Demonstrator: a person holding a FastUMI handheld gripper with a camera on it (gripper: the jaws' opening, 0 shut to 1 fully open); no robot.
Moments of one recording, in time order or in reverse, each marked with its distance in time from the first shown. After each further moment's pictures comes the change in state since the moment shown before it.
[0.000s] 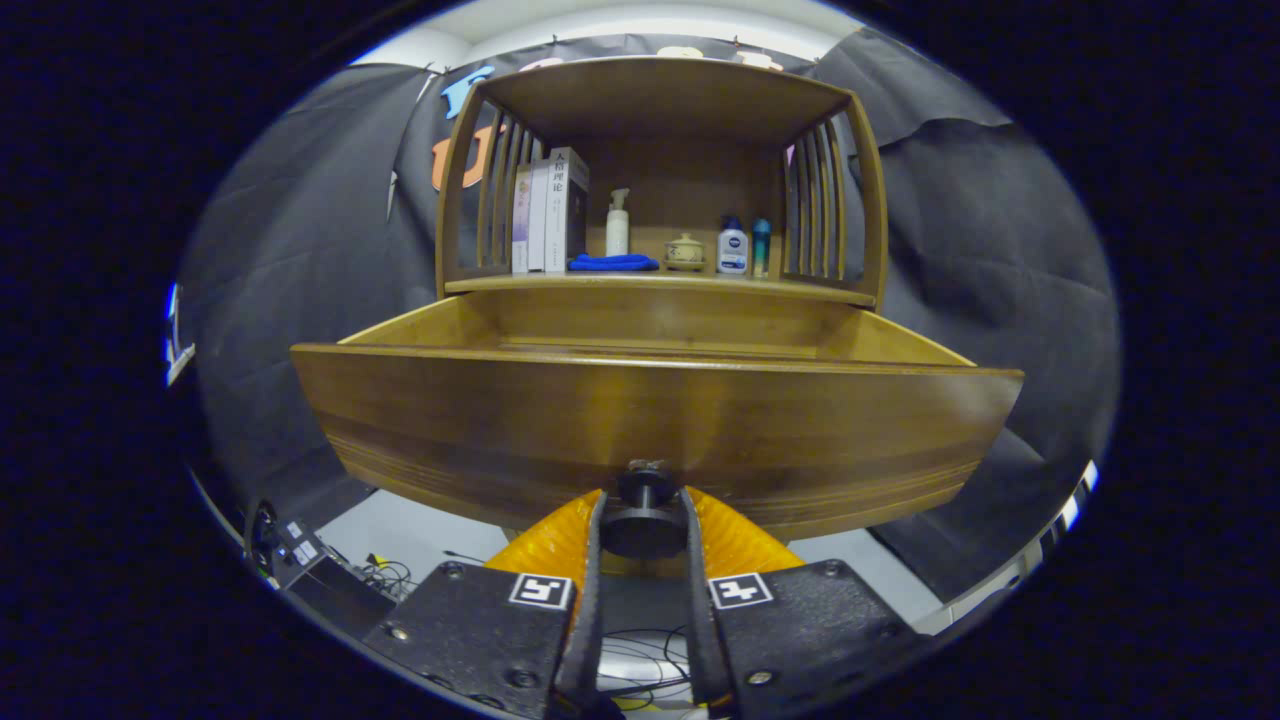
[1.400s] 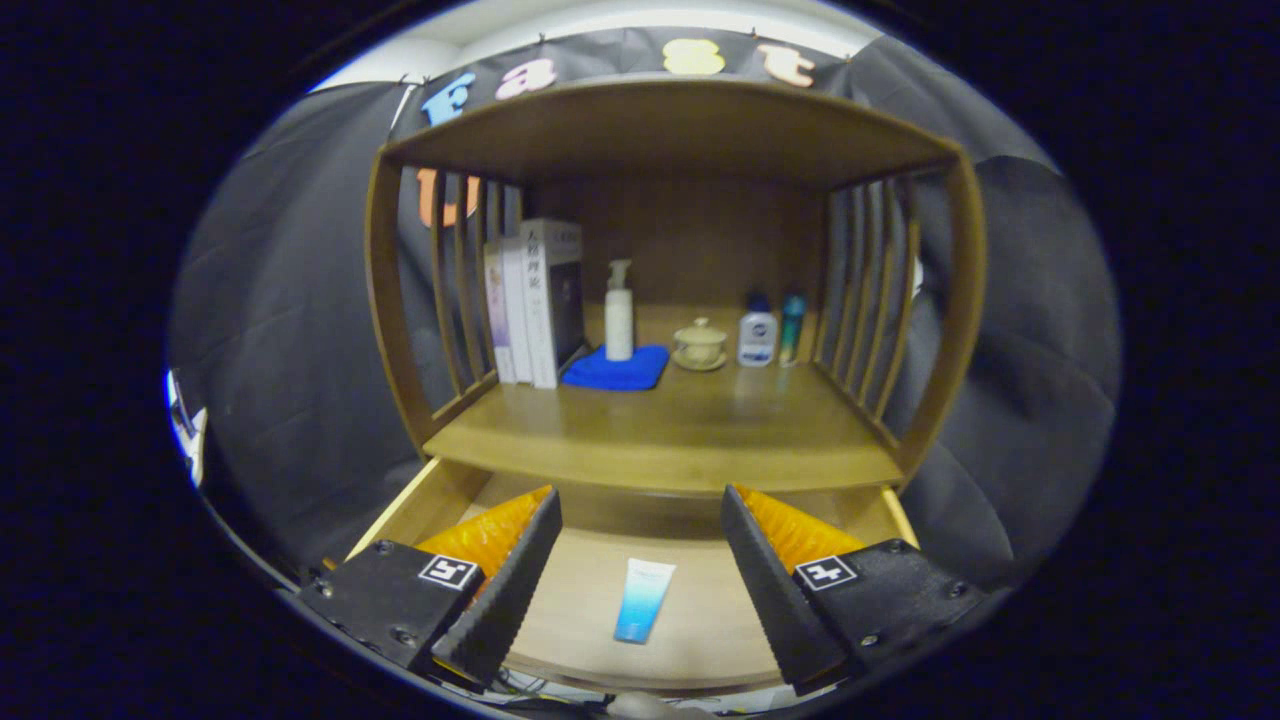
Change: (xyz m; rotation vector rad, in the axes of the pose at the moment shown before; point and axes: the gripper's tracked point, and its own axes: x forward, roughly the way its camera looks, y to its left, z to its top) arm 0.082 0.008 0.215 -0.042 0.158 0.084
